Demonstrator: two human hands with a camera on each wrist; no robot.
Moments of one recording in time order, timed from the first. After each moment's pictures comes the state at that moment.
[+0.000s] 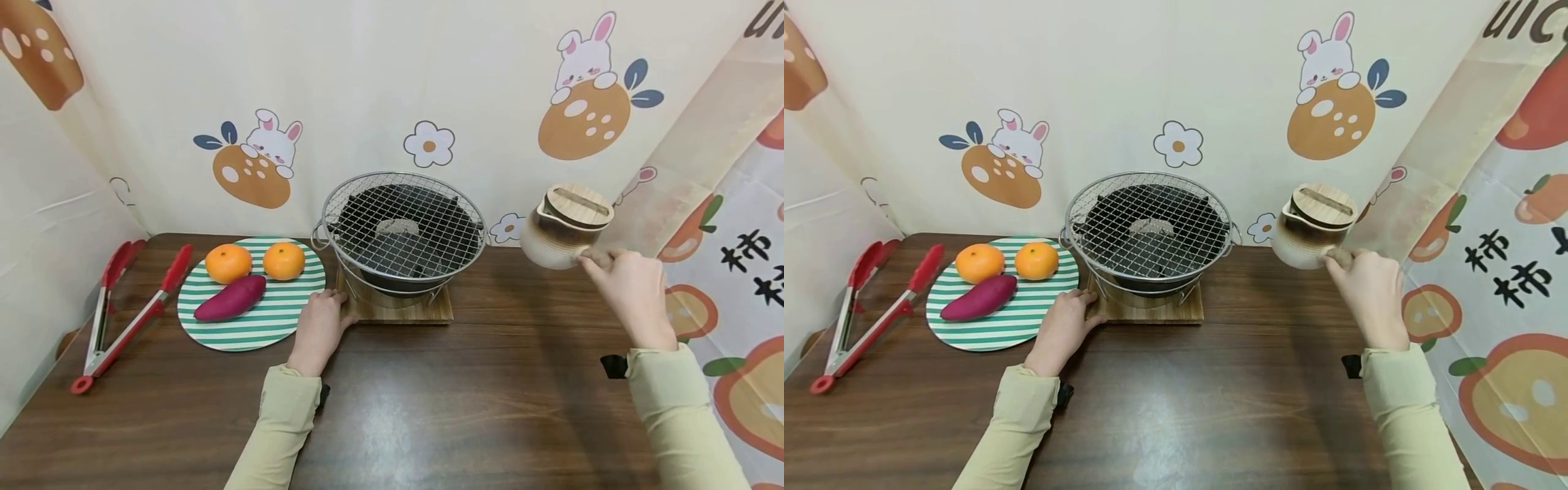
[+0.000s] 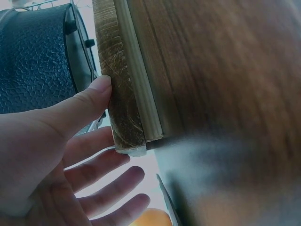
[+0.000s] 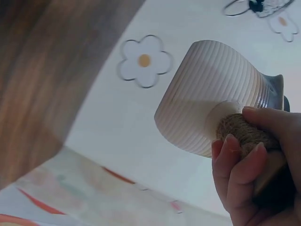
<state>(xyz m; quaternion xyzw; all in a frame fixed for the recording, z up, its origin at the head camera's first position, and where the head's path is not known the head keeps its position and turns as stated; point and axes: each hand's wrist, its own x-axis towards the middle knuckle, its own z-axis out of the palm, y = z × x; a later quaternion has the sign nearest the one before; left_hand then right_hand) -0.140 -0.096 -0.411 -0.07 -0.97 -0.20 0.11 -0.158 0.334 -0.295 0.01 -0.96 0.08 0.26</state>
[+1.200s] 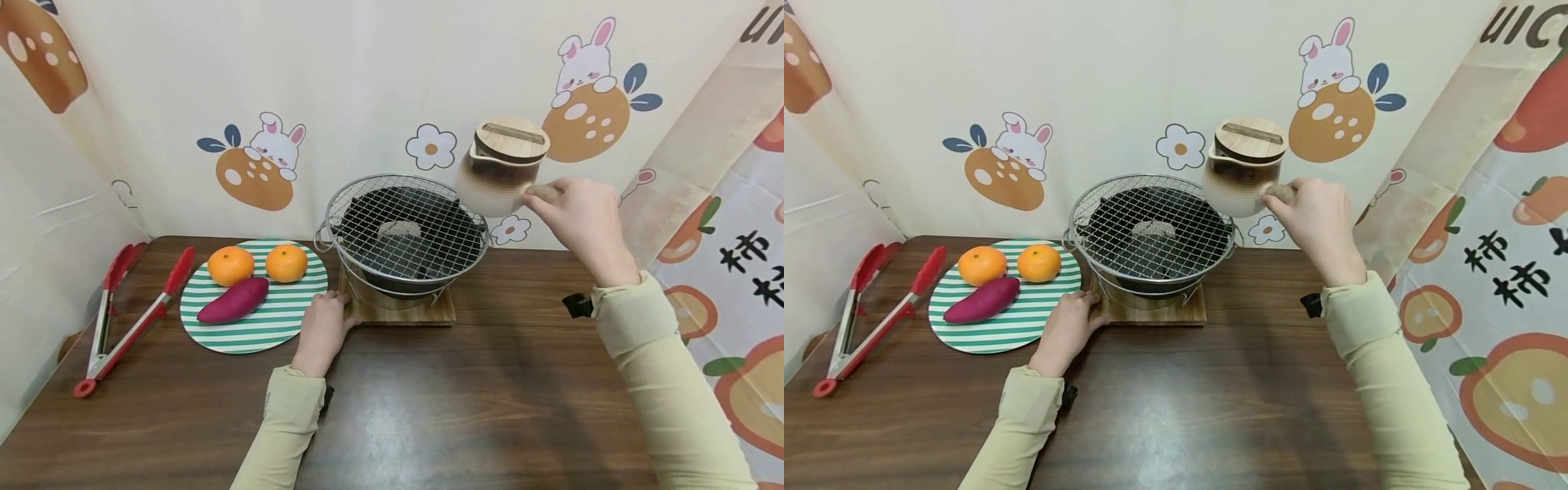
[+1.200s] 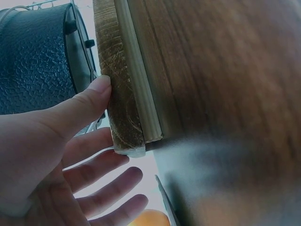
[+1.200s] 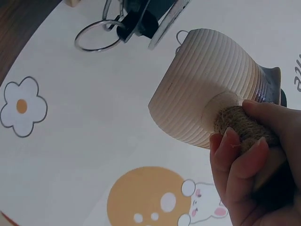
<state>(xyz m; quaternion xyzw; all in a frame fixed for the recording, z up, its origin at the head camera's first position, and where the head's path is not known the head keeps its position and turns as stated) -0.142 -0.097 -0.413 -0.06 -0.97 -0.20 0.10 -0.196 0.235 -0.214 0.05 -0.97 0.10 0.23</state>
